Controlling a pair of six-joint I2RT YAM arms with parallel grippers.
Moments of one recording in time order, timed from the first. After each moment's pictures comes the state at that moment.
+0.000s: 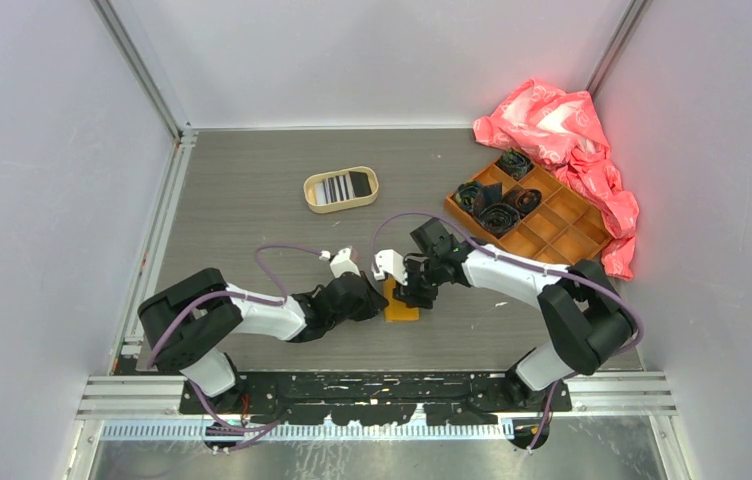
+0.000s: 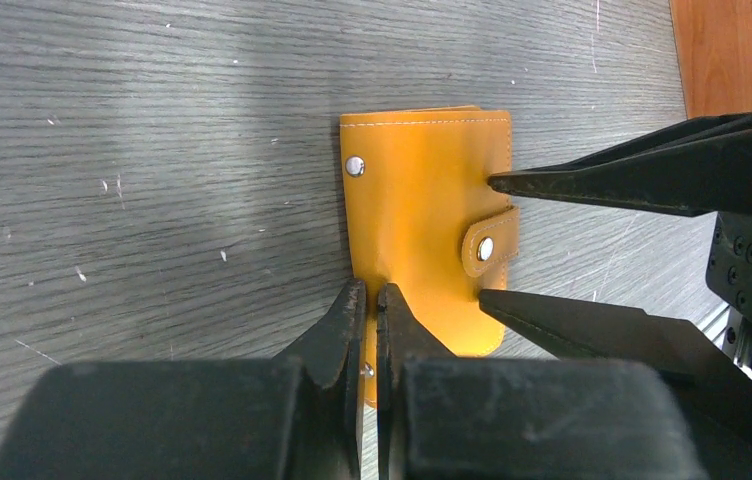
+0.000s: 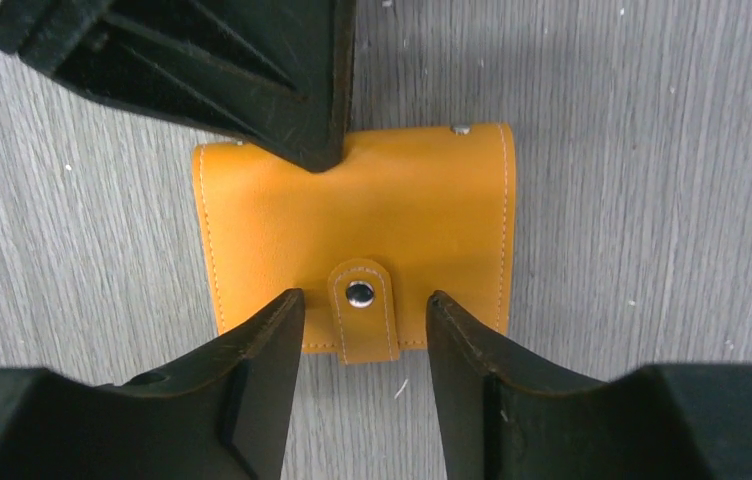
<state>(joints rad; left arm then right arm) -1.03 1.61 0.55 0.43 -0.25 -1.10 0.64 1.51 0.81 -0.40 -0.45 -0.81</state>
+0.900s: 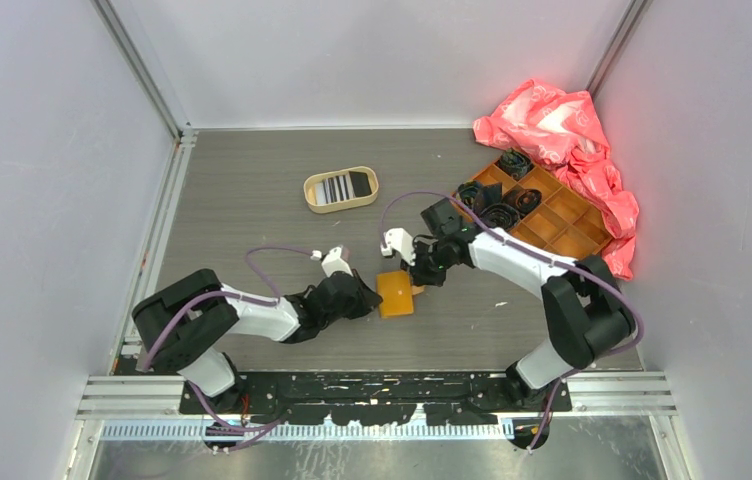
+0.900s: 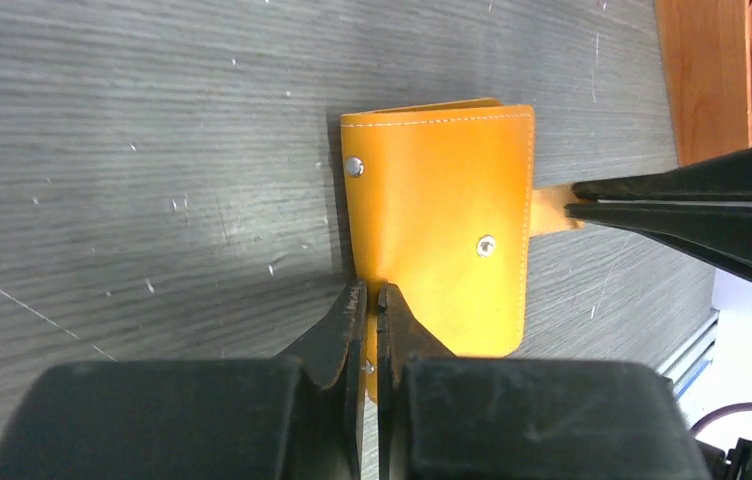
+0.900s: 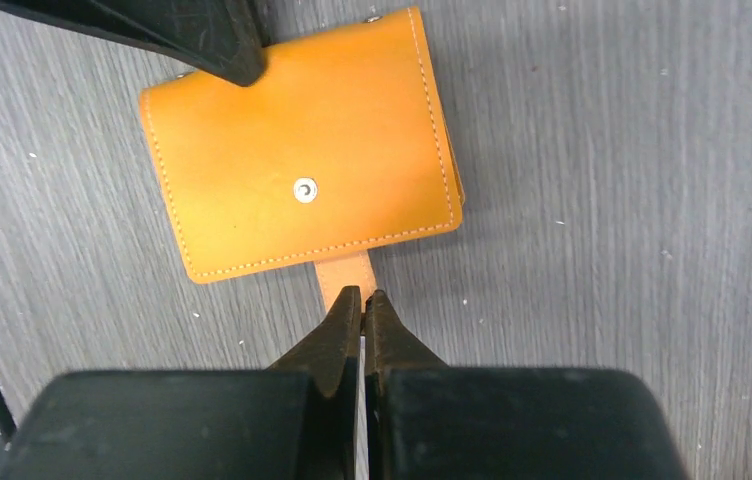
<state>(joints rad) -0.99 1.58 0.50 0.47 -0.26 -1.10 0.56 1.55 0.93 -0.54 -0.43 -0.79</state>
